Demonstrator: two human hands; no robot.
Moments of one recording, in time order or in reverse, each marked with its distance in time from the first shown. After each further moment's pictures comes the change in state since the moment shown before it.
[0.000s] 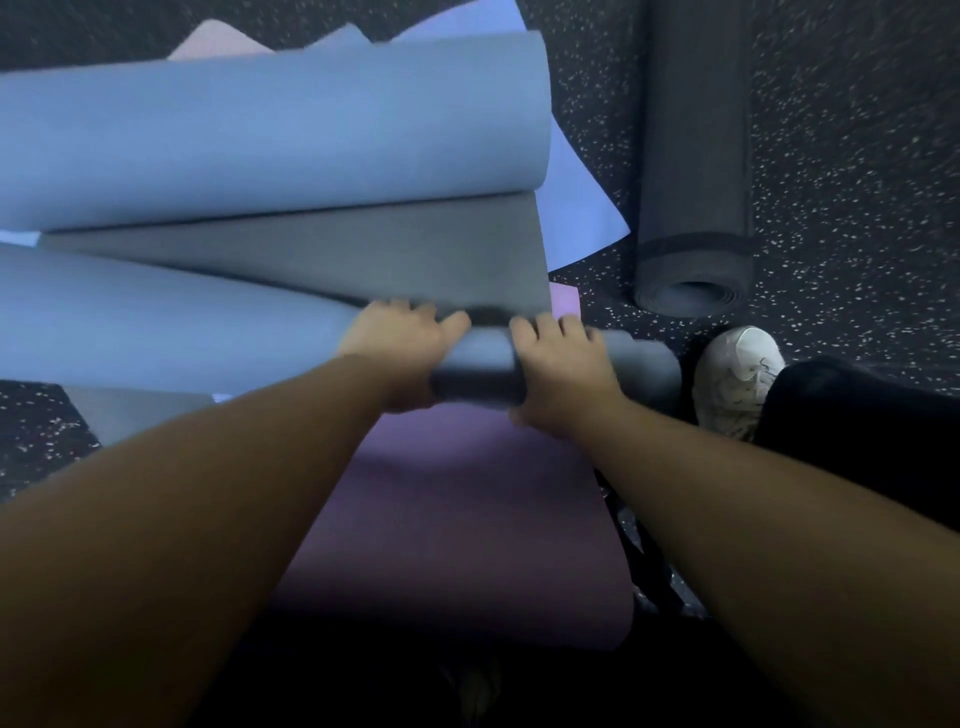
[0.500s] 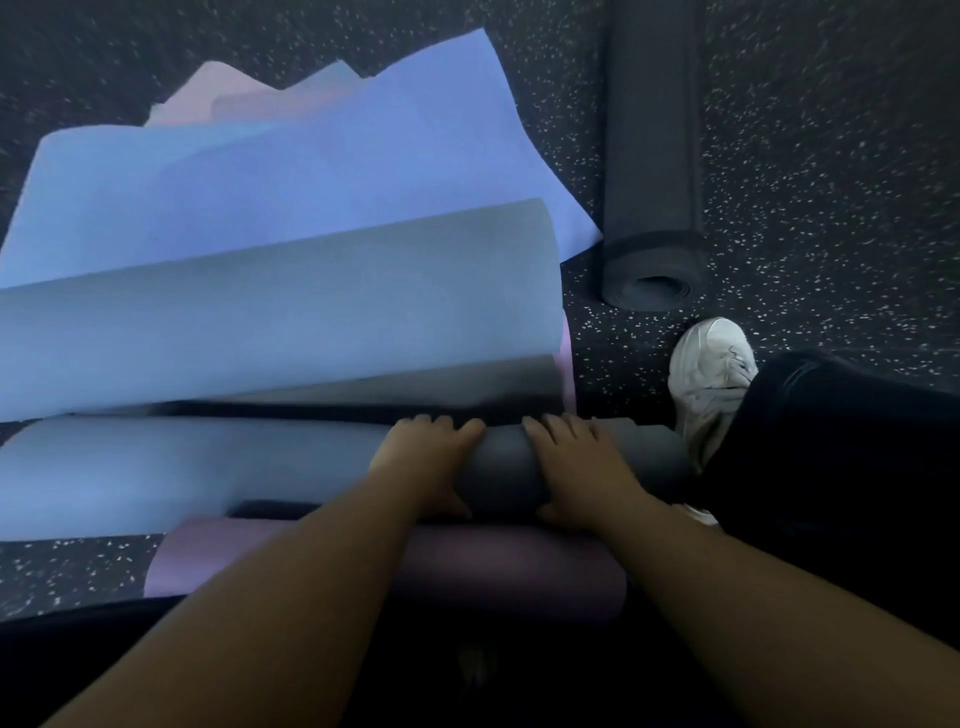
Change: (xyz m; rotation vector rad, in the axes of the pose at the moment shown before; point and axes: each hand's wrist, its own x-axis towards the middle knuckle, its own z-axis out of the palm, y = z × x) left_hand -0.055 0.071 0.050 -0.183 -0.224 0.057; right_hand -0.090 0.007 0.043 0.052 -0.255 -0.069
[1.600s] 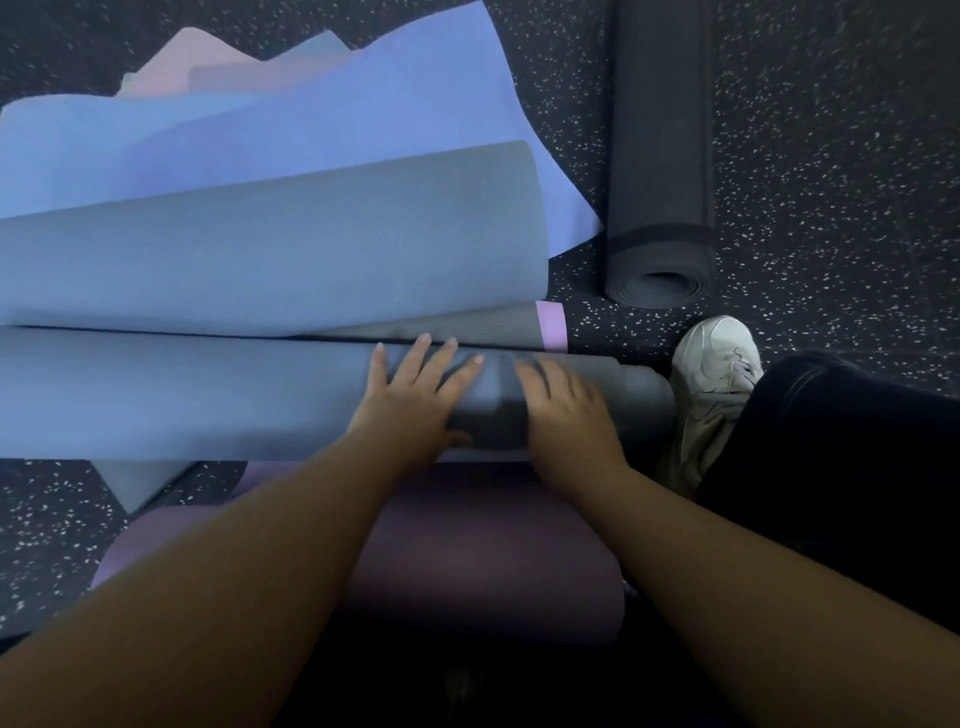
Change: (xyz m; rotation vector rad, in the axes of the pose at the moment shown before) left_hand 0.027 -0.016 -0.007 0.068 0.209 -0.096; right_hand 0.036 0.002 -0.006 0.156 0.388 0.124
